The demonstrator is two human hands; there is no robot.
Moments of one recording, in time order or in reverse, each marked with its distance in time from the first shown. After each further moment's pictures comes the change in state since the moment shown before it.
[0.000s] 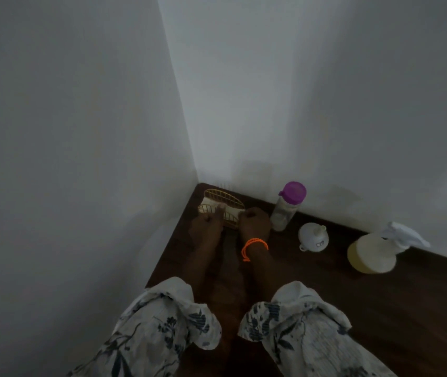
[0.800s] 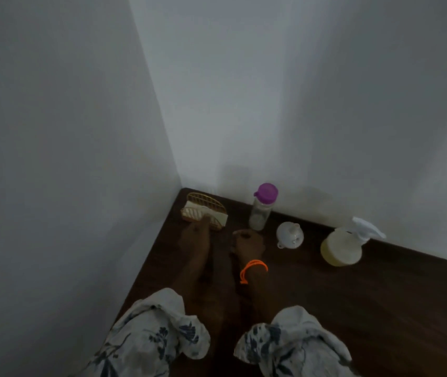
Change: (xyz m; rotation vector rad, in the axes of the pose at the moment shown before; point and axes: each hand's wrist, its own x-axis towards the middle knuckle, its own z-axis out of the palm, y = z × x) left_hand -0.020 -0.014 0.006 0.064 -0.019 -0.025; right_hand -0.008 0.073 -0.013 0.224 -0.107 0.170
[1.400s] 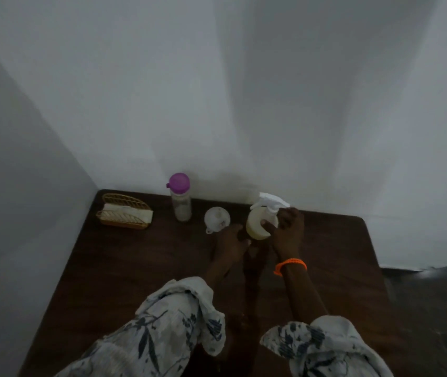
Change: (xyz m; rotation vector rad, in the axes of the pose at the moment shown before) left_hand -0.153 0.009 0.203 0.361 -0.673 0.384; right_hand 0.003 0.017 -0.274 0.218 0.427 -0.209
